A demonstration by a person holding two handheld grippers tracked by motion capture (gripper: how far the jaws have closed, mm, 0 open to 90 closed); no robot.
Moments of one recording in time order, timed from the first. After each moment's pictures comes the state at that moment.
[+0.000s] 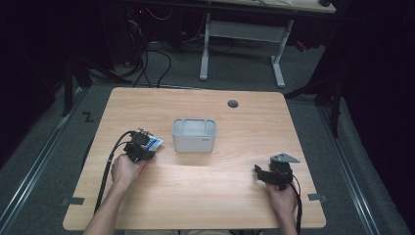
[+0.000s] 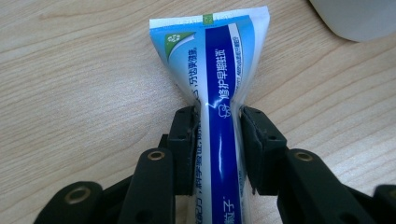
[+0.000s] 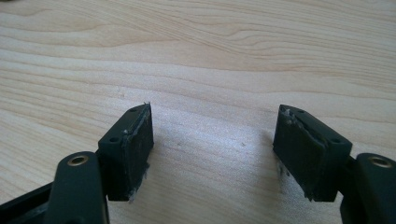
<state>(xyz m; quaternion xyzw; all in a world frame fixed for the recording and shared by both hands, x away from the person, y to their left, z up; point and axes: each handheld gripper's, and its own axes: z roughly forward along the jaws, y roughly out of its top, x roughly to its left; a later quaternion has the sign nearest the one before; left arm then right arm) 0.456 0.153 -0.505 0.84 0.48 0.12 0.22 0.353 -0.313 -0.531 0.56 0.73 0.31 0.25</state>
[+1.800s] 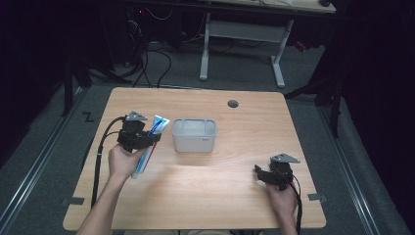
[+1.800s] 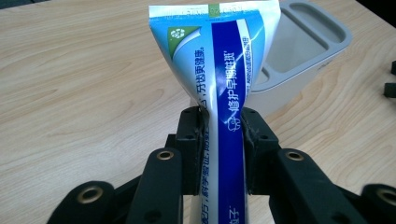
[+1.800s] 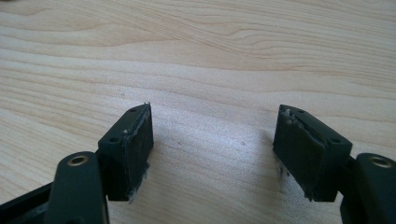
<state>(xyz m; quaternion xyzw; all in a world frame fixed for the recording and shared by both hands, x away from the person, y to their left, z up) 0.427 0.150 -0.407 0.80 0.43 0.11 0.39 0.353 -0.313 -0.531 0.56 0.73 0.31 0.24</state>
